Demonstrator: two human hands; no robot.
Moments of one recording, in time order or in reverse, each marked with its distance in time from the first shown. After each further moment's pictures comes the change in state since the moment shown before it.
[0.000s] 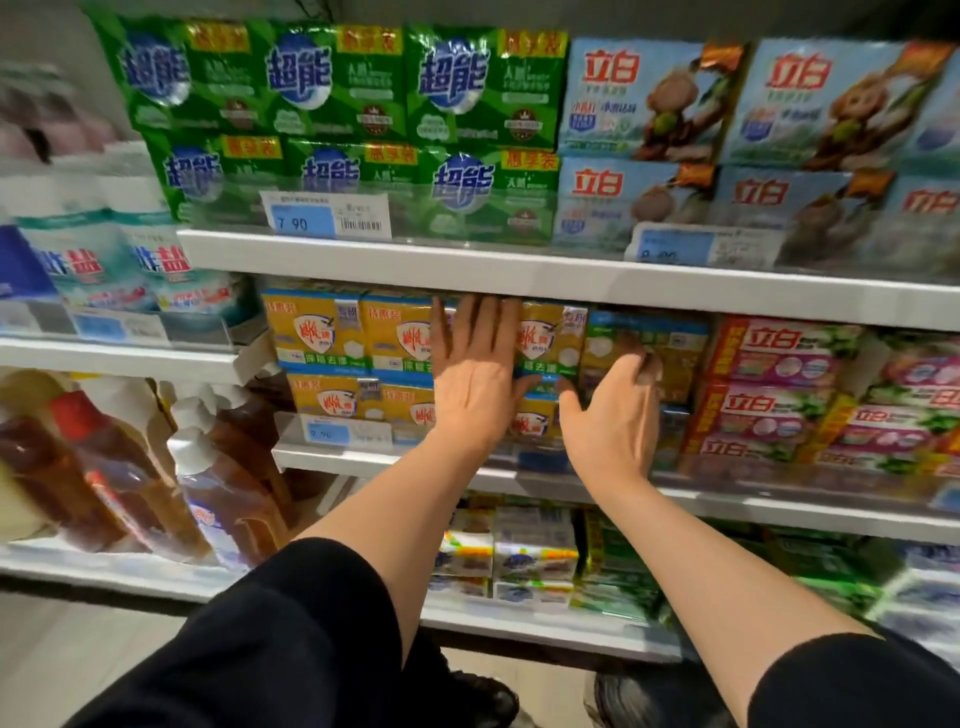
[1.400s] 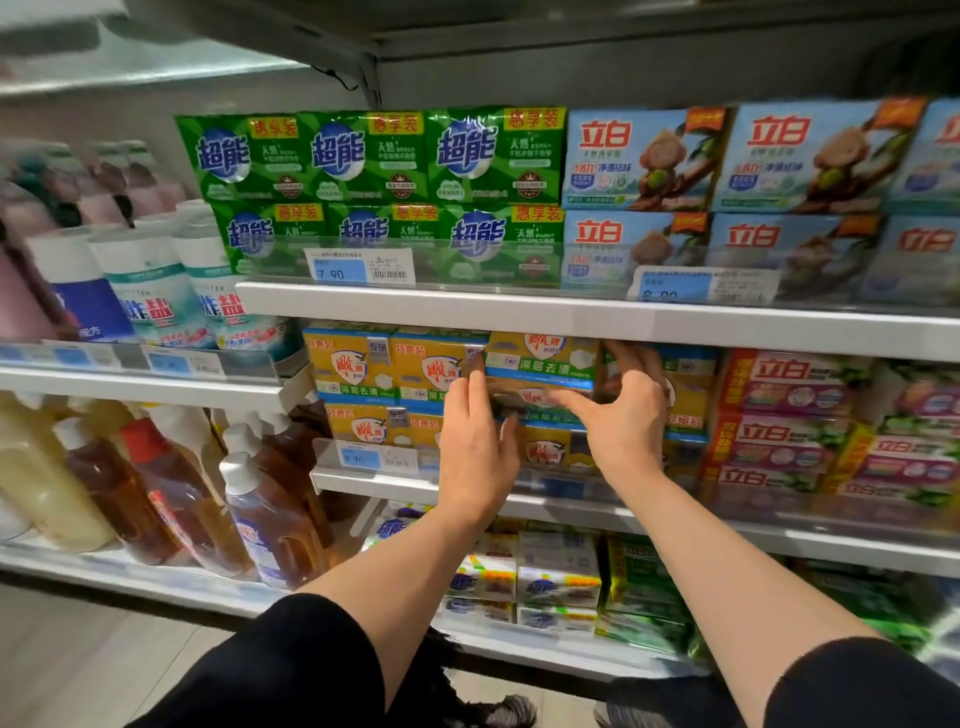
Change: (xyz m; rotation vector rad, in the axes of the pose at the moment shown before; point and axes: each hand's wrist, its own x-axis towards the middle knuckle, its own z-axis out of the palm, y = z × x) left_hand -0.042 0.002 -0.027 -0.533 0.014 -0.309; right_hand 0.022 -0.014 -0.018 0.468 -0.099 -0.036
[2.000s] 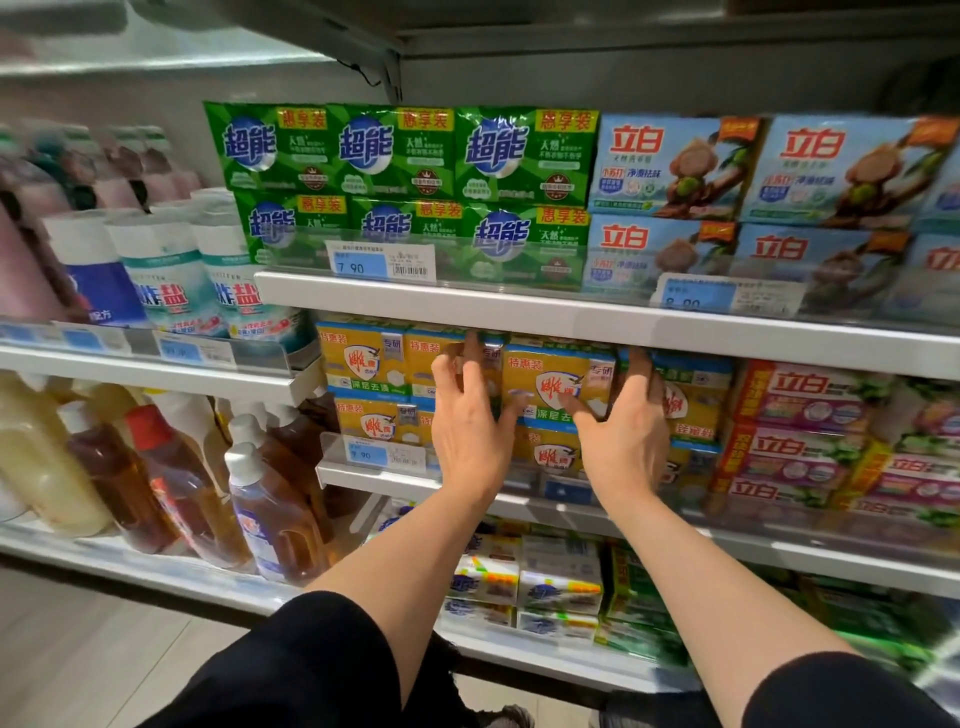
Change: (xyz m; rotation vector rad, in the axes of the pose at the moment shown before) left_hand 0.021 0.002 -0.009 0.027 0.038 -0.197; right_hand -0.012 0.001 0.015 -0.293 0.025 0.032
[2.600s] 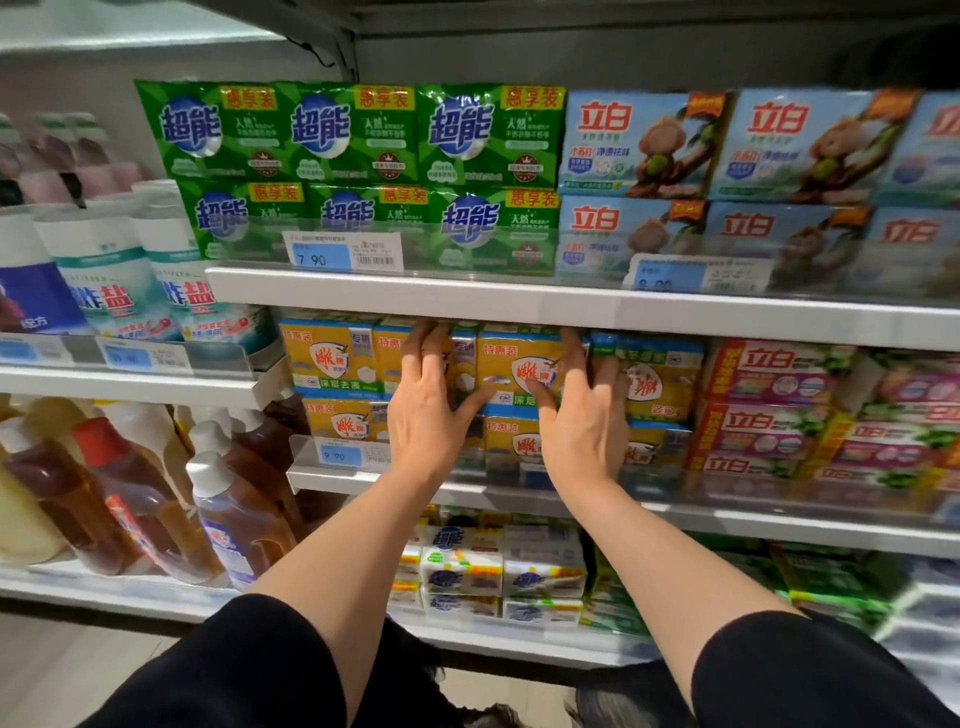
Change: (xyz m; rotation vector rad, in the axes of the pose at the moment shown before) left_hand 0.017 -0.021 -0.012 0.060 -0.044 0.148; right_hand -0.003 0.004 0.034 -0.148 -0.062 -0.036
